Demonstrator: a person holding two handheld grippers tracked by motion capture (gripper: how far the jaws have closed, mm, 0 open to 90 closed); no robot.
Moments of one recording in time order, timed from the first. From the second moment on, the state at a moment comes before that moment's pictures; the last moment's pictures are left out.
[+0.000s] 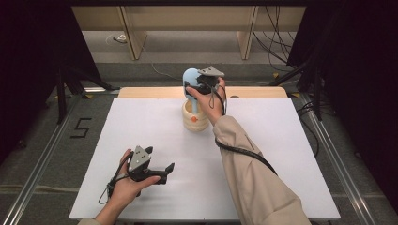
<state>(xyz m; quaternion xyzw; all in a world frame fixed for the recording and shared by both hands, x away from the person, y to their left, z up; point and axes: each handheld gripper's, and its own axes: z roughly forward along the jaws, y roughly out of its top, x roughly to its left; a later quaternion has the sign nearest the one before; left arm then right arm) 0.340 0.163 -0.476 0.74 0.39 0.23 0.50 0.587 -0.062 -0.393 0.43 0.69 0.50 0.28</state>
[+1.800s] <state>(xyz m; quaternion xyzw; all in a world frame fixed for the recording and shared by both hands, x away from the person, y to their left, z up) 0.342 0.167 -0.477 0.74 0.40 0.24 0.50 0.506 -0.143 -0.398 0.37 0.75 0.49 0.24</state>
